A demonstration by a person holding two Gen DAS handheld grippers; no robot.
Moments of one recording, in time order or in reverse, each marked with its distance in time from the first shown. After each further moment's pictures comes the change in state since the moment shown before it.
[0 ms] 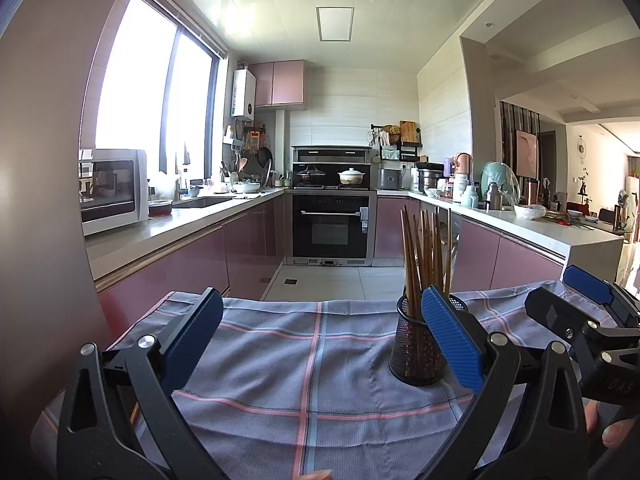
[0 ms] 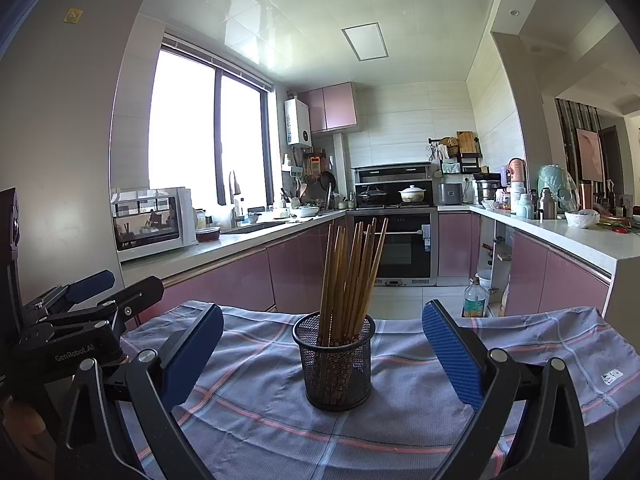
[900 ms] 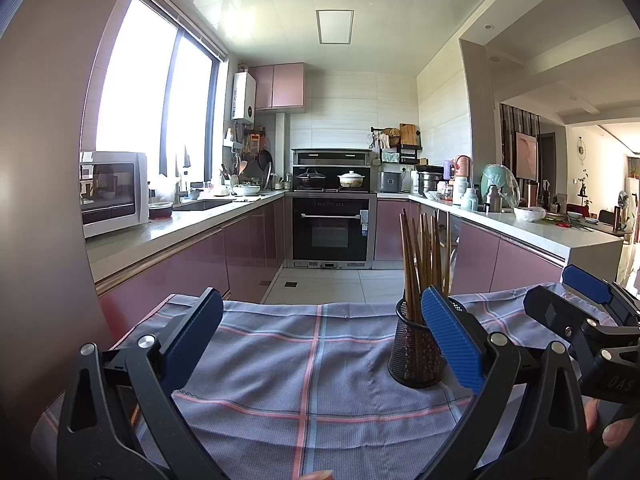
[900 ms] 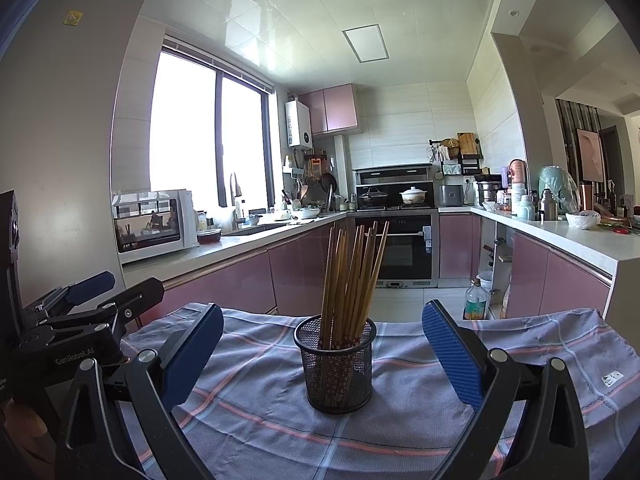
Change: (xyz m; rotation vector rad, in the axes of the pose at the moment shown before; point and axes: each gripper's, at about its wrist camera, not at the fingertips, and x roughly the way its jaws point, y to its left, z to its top) left arm 0.001 0.002 0.000 -0.001 -0.005 -0.001; right arm 0.000 0.001 0.002 0.001 -0.007 0.004
